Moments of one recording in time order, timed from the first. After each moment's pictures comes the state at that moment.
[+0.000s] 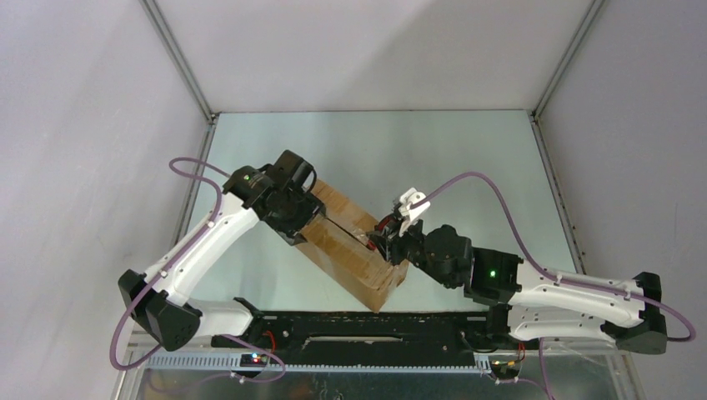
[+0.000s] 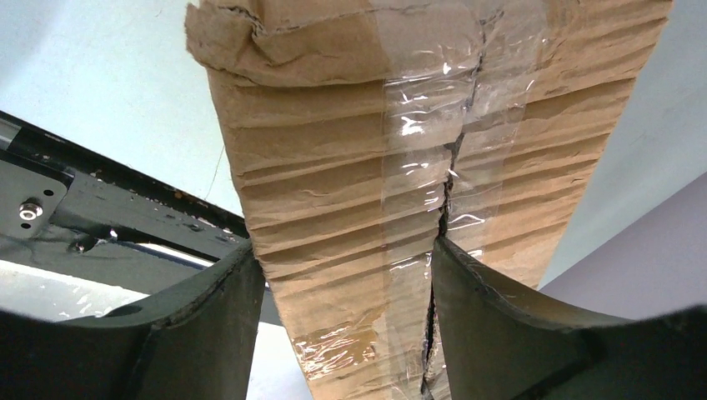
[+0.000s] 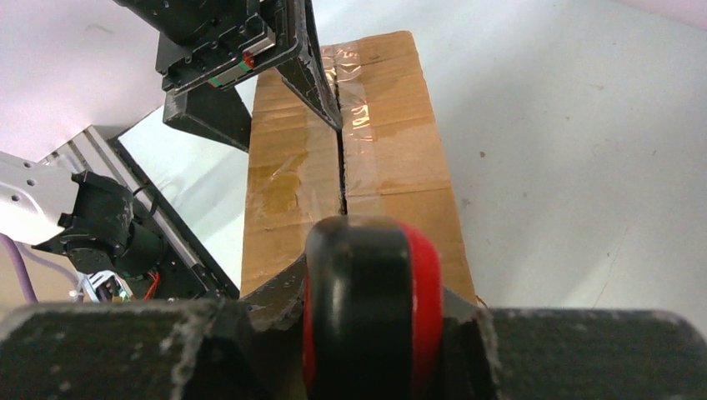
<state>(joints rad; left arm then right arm) -0.60 1.28 1.34 -1.28 -0.11 -1.44 1.30 0.95 0.86 -0.12 0.46 0.28</state>
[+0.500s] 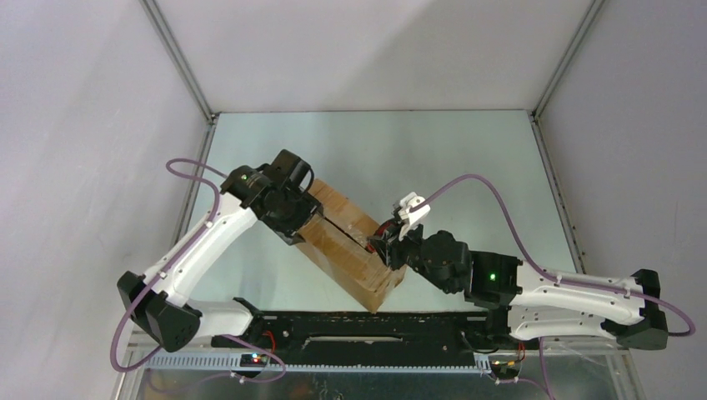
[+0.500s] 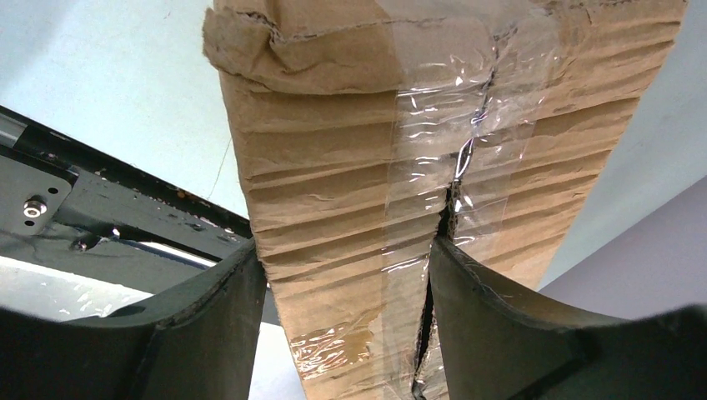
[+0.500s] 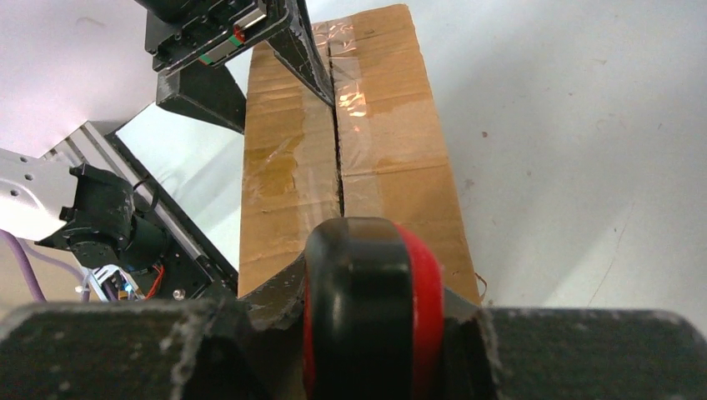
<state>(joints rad) -0.58 1.27 1.33 -1.29 -0.10 -1.44 1.35 0.95 0.86 -0.17 0.52 0.34</state>
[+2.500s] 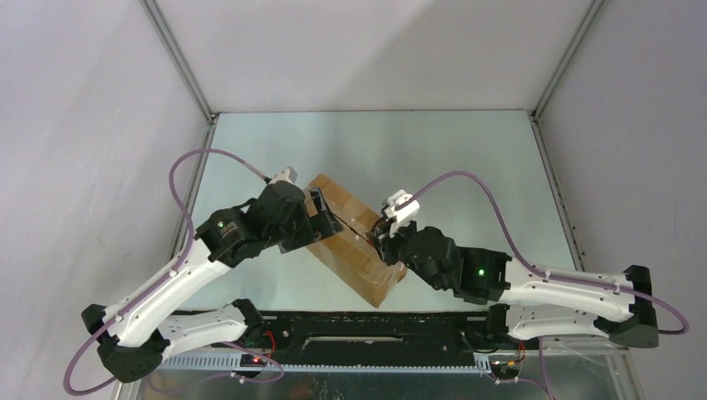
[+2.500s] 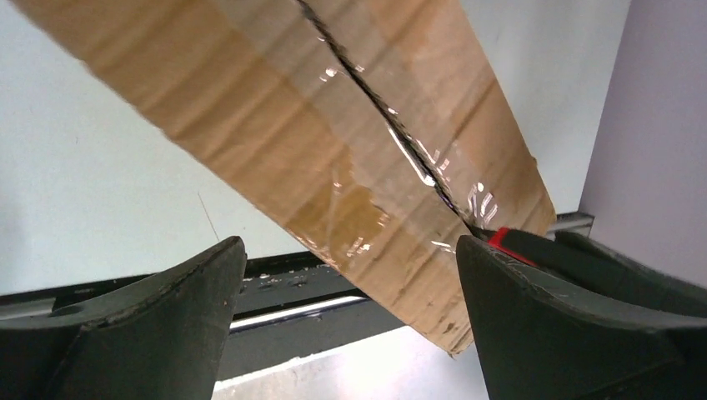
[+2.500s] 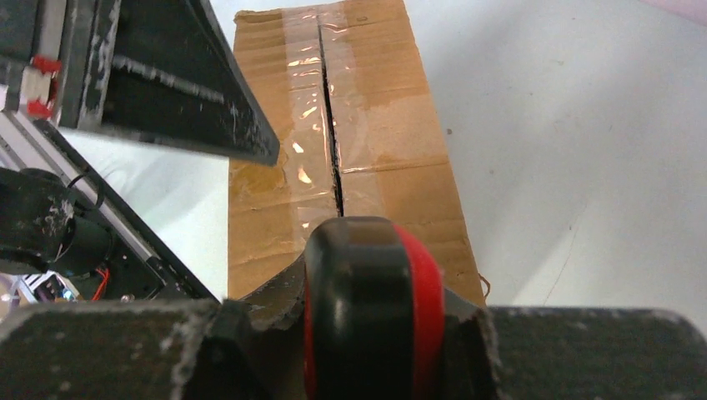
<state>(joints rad) -0.83 0.98 1.16 -1.01 -0.17 -1.06 1.33 1.01 0.90 -0.20 0.57 0.28</state>
